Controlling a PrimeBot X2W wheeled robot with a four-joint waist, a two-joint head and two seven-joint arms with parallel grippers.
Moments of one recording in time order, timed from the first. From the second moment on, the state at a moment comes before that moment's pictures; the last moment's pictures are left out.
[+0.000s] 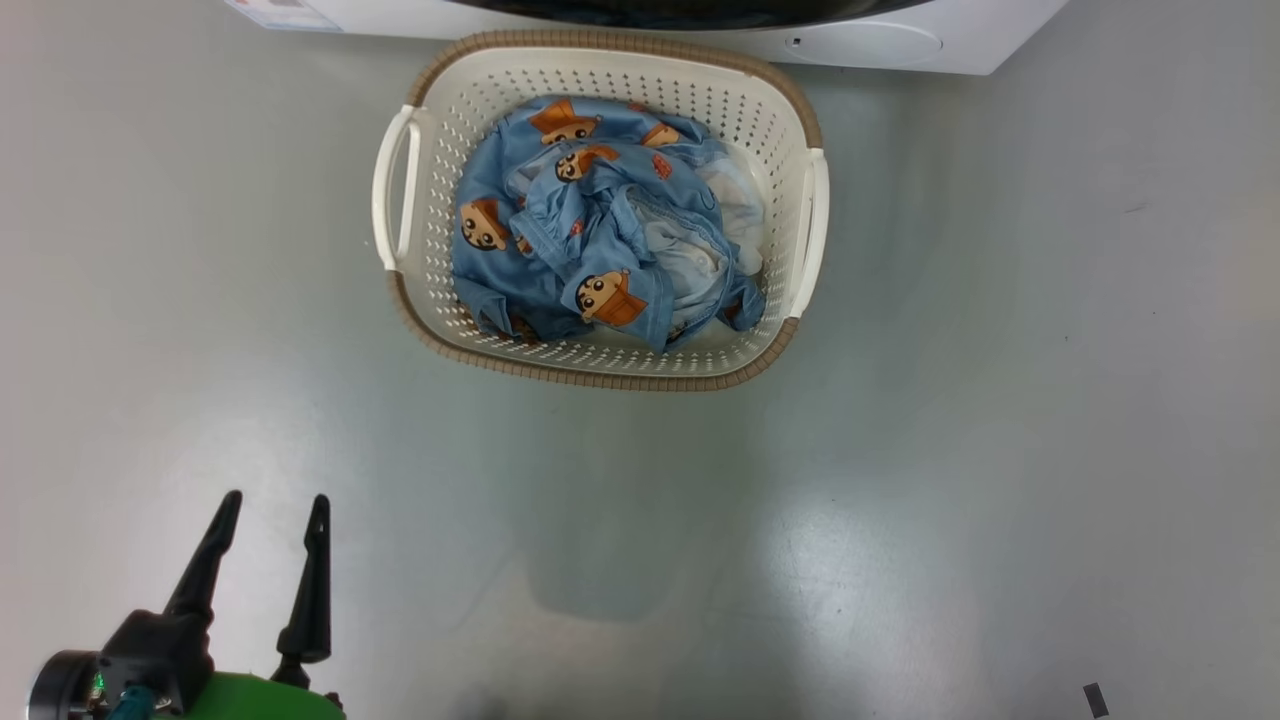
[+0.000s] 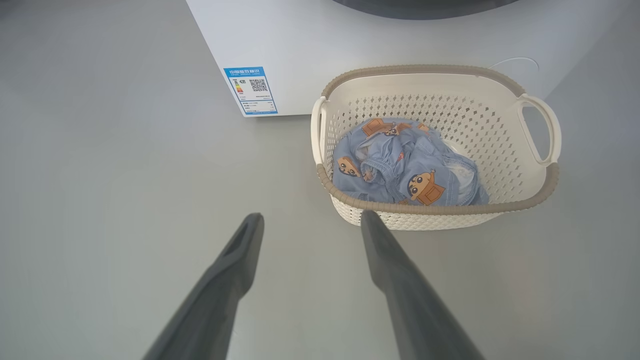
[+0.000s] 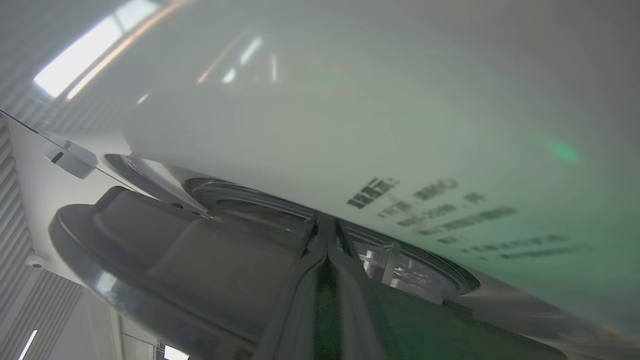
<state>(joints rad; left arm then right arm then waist) -0.04 0.08 0.05 0.11 -0.10 -0.13 -0.26 -1.14 -0.32 -0.01 0.31 1.53 0.13 0.55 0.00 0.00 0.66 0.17</state>
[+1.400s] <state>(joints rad) -0.03 0.06 0.07 0.11 -0.10 -0.13 -0.26 -1.15 -0.35 0.11 0.32 1.58 0.13 0.64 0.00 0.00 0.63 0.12</state>
